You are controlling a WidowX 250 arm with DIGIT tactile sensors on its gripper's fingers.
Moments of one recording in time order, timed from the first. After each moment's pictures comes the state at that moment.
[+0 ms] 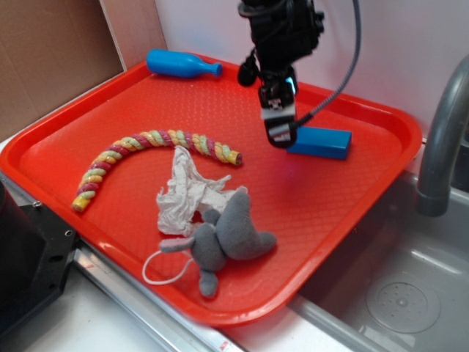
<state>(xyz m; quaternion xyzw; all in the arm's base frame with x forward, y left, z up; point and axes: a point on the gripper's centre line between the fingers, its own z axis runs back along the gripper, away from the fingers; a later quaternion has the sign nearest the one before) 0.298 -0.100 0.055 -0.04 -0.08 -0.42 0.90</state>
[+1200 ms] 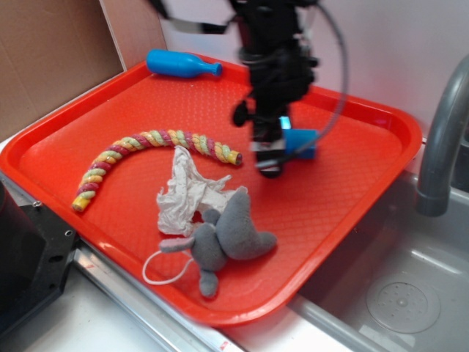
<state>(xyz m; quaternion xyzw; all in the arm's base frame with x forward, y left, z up) 0.271 -0.085 0.042 0.01 -0.09 -0.42 0.90</state>
